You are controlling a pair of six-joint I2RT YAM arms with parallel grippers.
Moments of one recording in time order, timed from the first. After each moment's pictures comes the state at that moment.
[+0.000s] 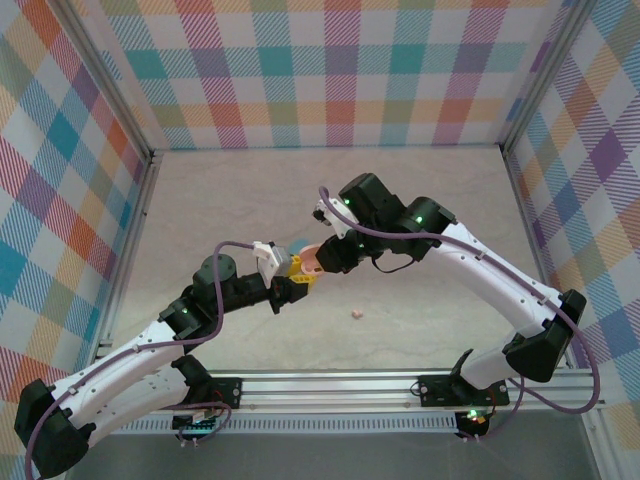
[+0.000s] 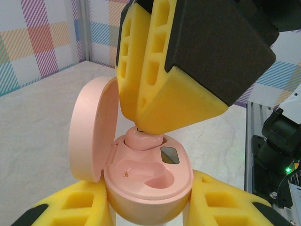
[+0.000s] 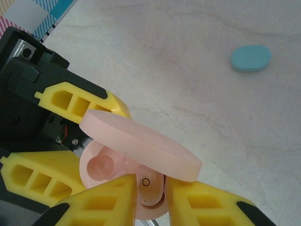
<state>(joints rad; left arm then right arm) -0.76 0.80 0.54 0.10 0.38 -0.03 0.88 1.45 1.59 -1.04 -0.29 0.18</state>
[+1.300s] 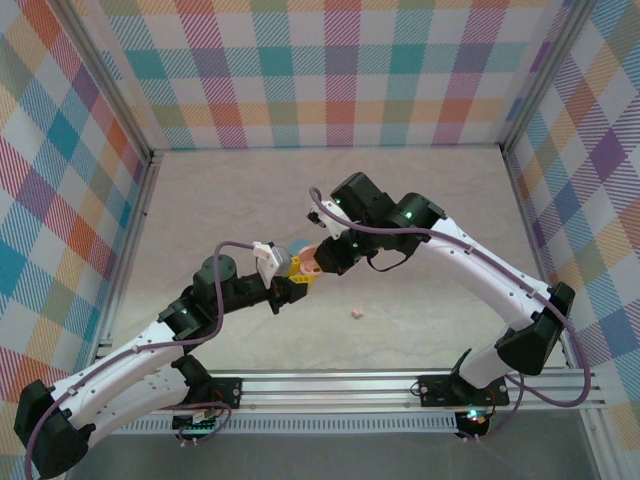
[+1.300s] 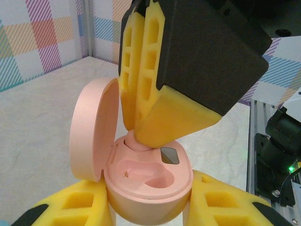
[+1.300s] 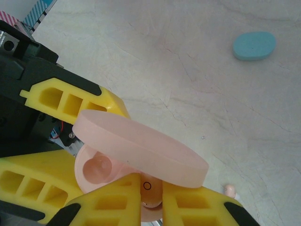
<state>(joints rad) -0.76 0.79 0.54 0.08 0.36 -0.03 0.89 1.51 1.64 -1.10 -0.28 0.18</state>
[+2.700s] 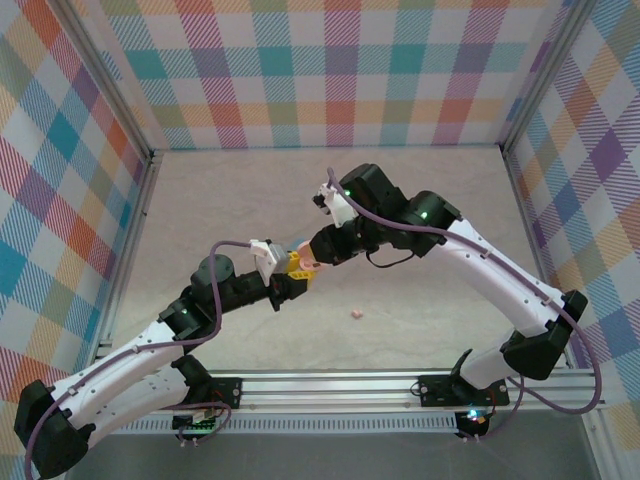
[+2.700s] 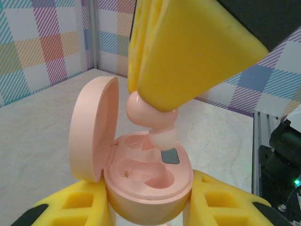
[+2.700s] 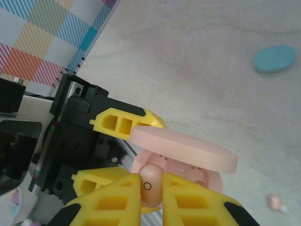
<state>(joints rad) -0.76 0.79 0.54 0.14 0.35 -0.04 0.89 1.46 1.67 -1.03 -0.34 0.42</state>
